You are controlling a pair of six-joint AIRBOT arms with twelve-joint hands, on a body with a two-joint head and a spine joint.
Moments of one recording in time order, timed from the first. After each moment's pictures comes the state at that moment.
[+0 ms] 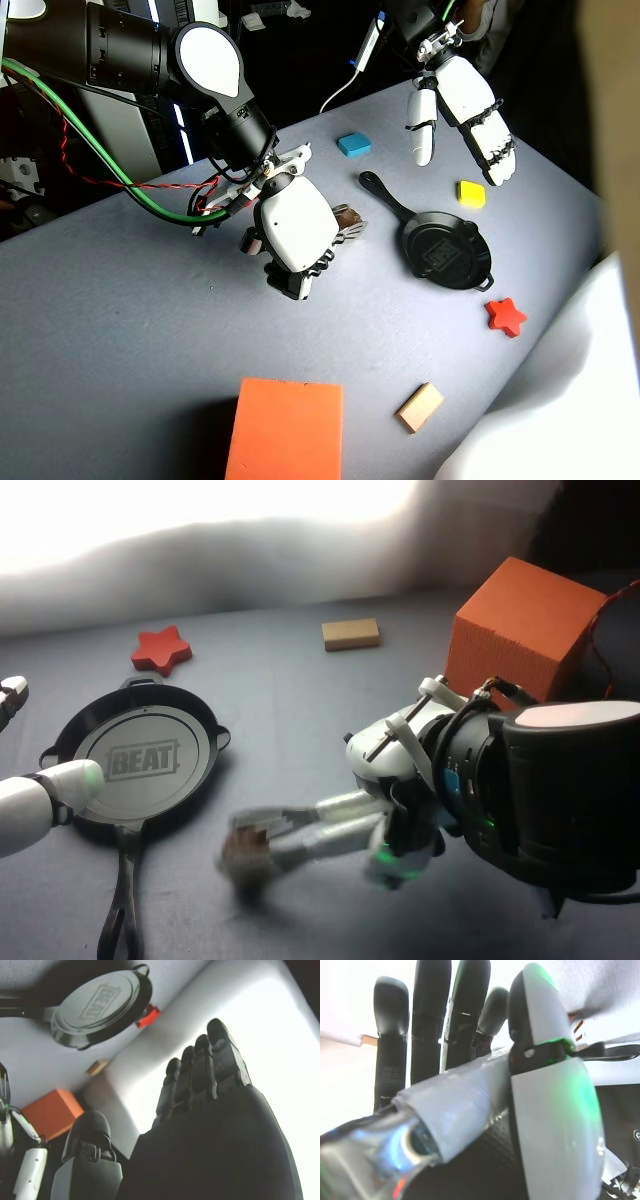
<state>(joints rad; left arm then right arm) 0.89 -0.64 0.56 -1.09 -1.05 1.47 -0.22 -1.39 0.89 -1.05 -0.88 0.27</state>
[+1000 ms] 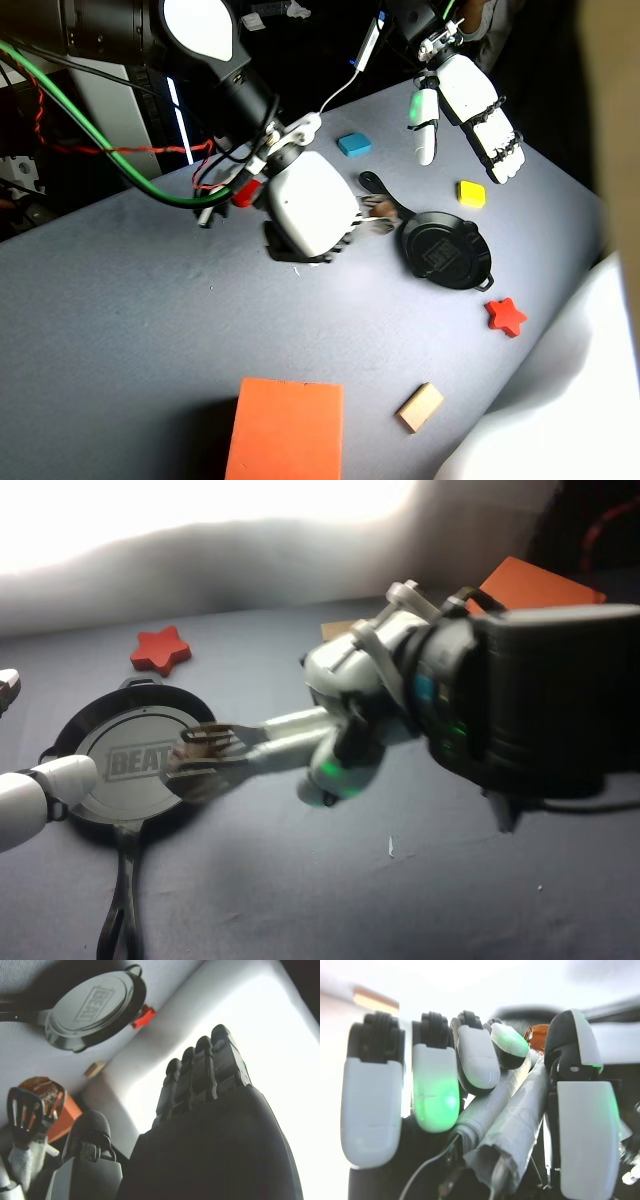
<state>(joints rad) 0.89 -0.64 0.56 -1.09 -1.08 1.49 -0.09 -1.43 0.96 -1.05 -0.82 0.21</state>
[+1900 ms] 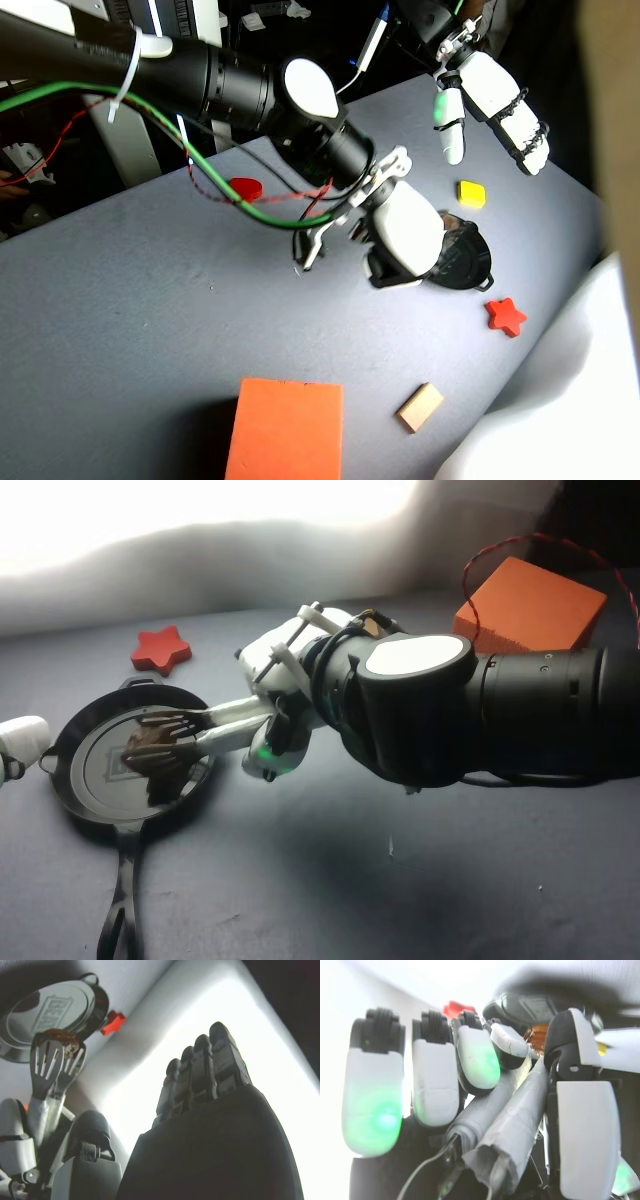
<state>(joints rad) 0.89 -0.64 0.63 -1.12 -1.11 1.47 -0.20 -1.68 1.32 -1.33 -0.64 0.35</state>
